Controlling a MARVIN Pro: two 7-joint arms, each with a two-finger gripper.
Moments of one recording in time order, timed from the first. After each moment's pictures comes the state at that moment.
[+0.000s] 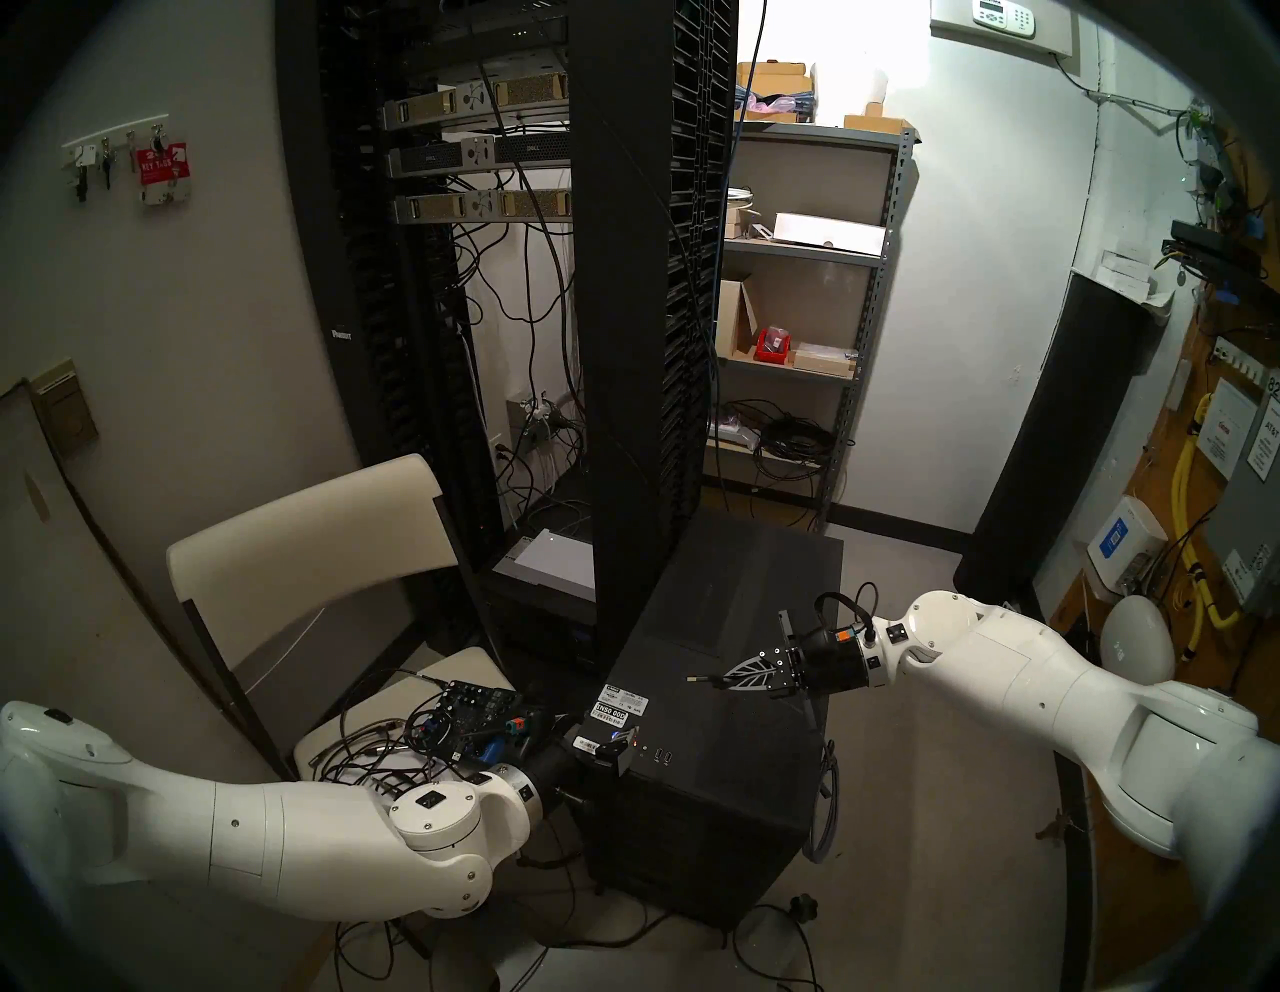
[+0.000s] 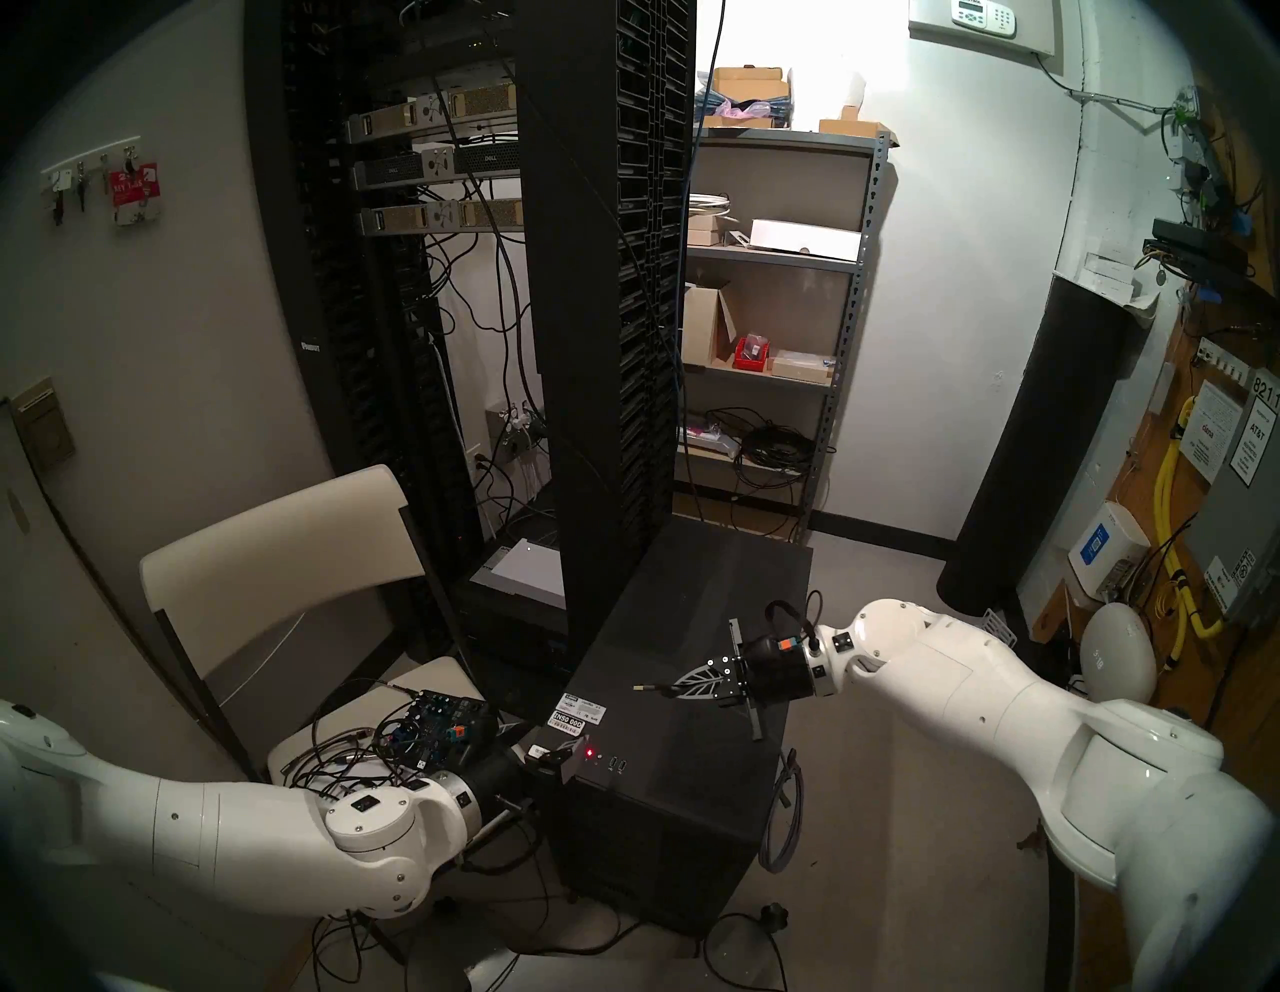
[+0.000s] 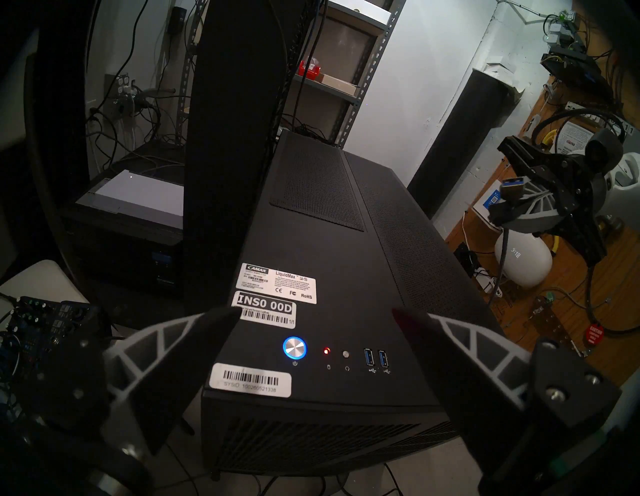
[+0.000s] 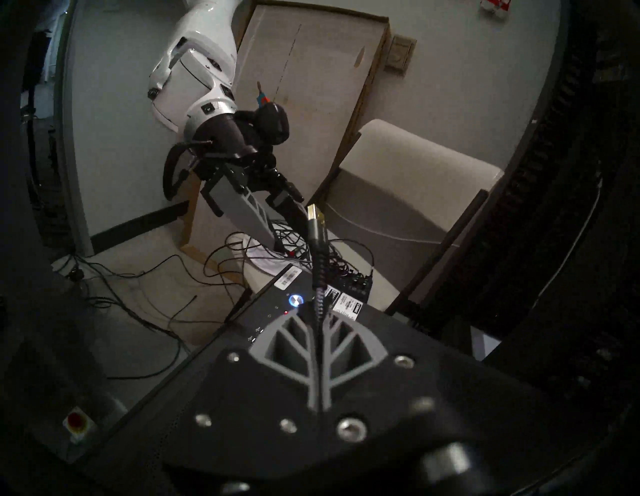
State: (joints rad) left arm 0.91 -0.70 0.12 -1.68 -1.35 -0.45 0.33; right arm -0.77 -0.91 0.40 -0.88 0.62 -0.59 1.13
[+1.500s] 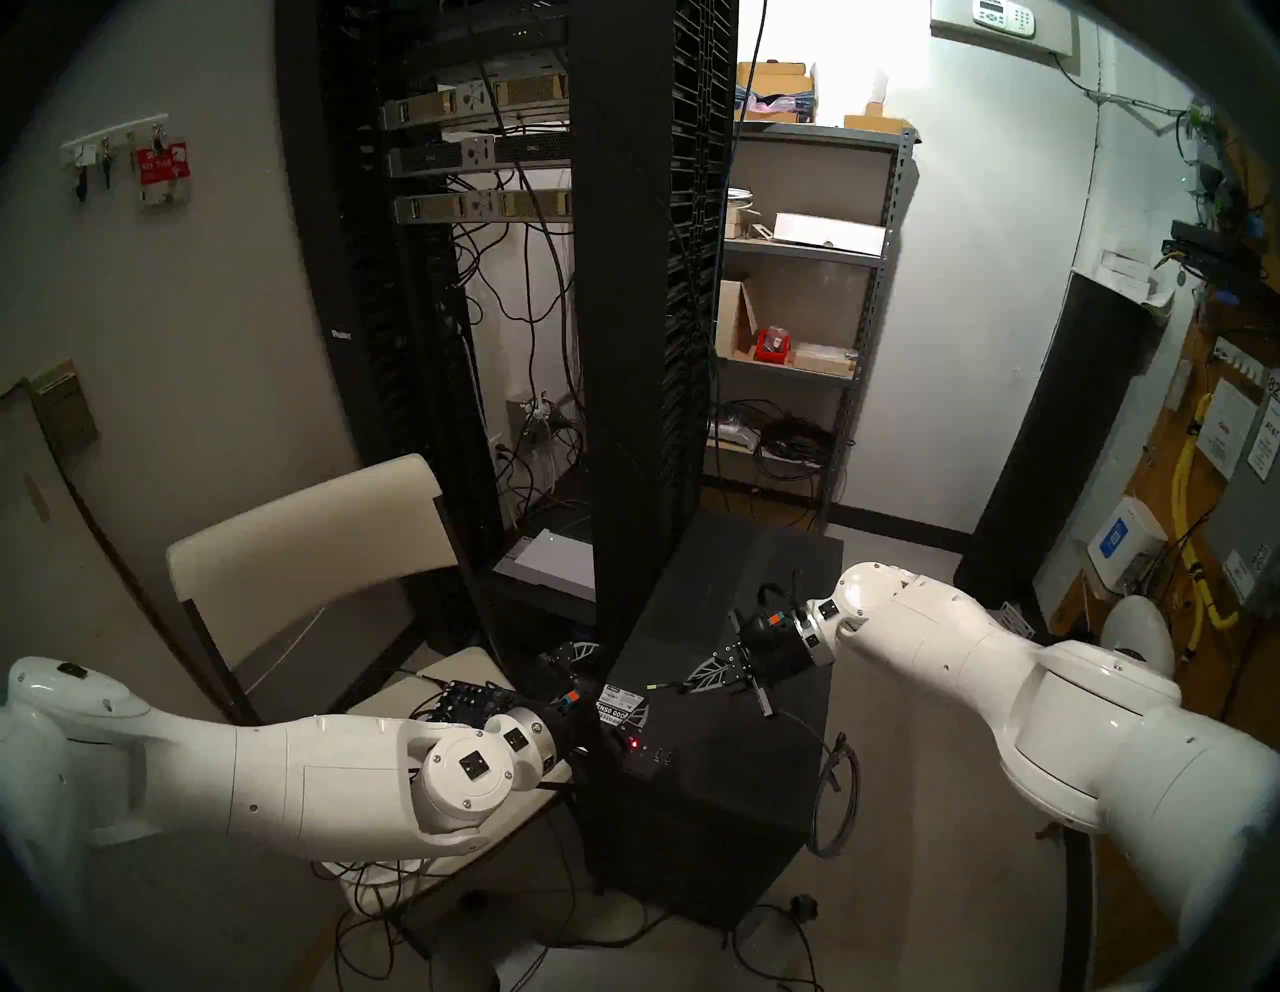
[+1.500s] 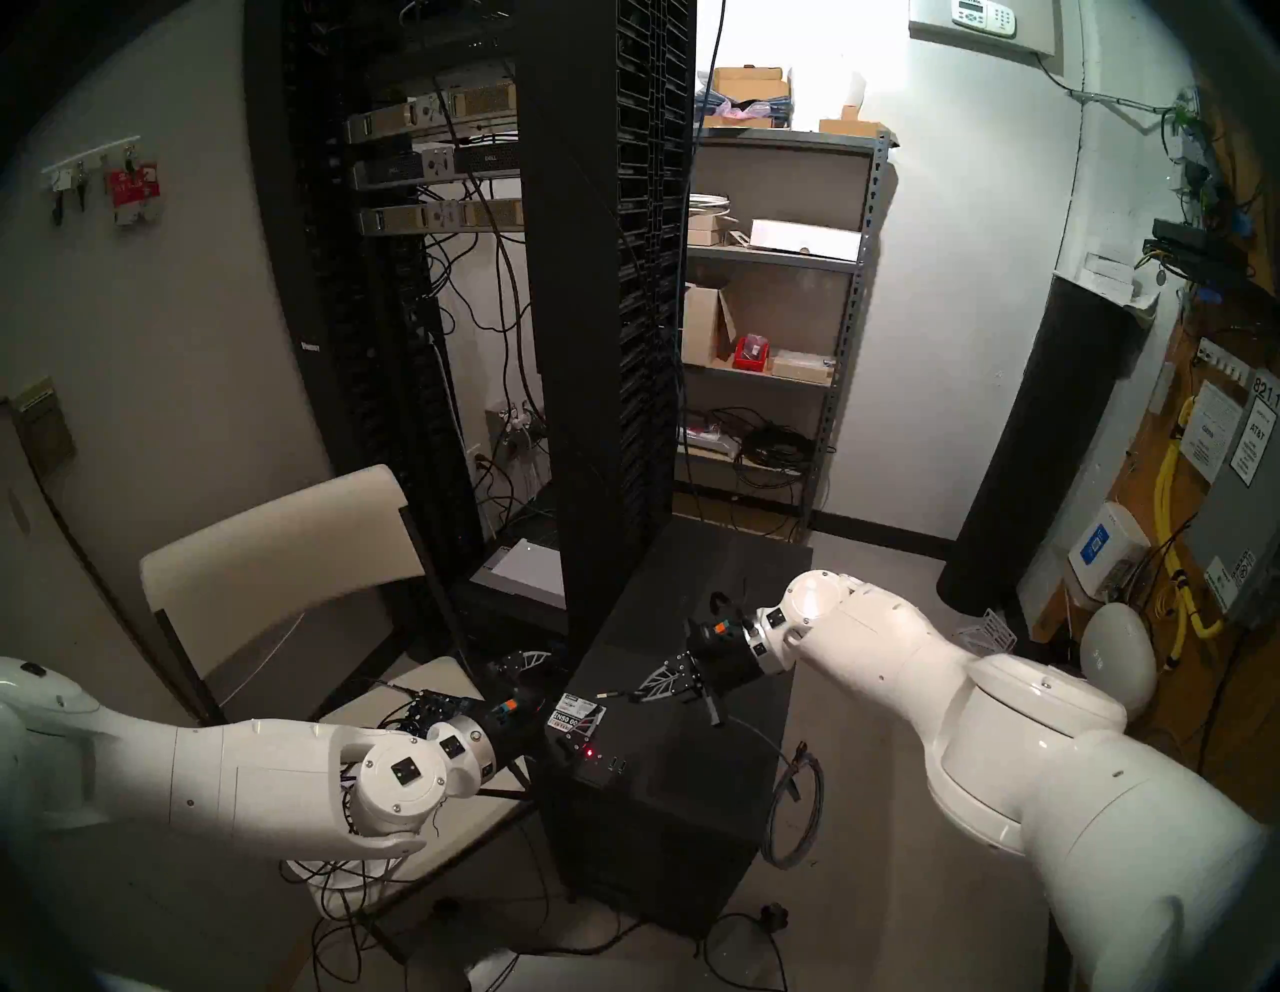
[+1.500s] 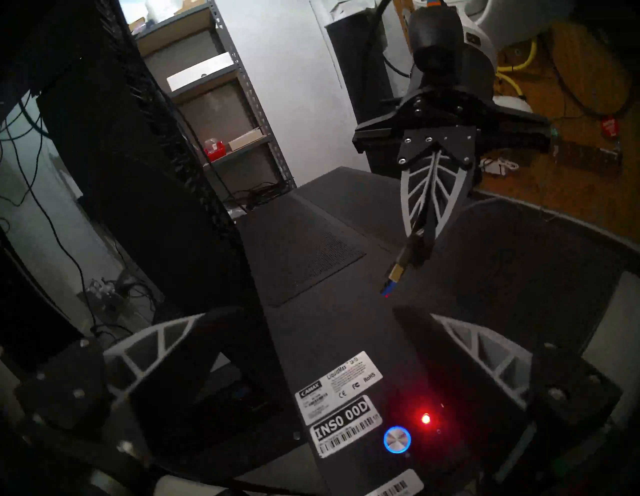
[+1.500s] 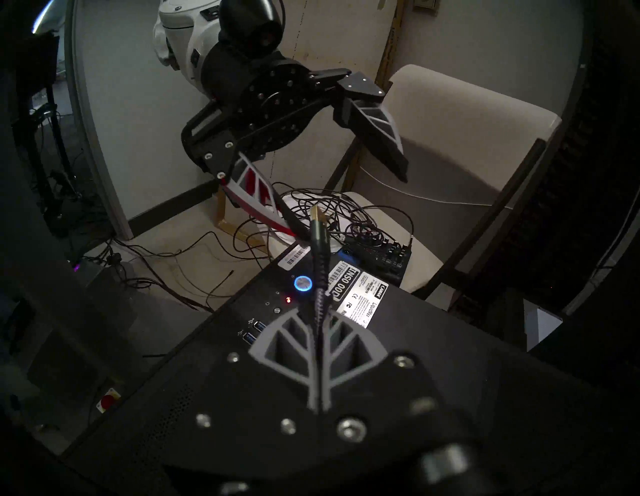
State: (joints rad) left arm 0.74 -0.77 0.19 -1.60 -0.67 -0.16 0.47; right arm -0.66 -1.19 0.37 -0.52 0.54 -0.55 1.28
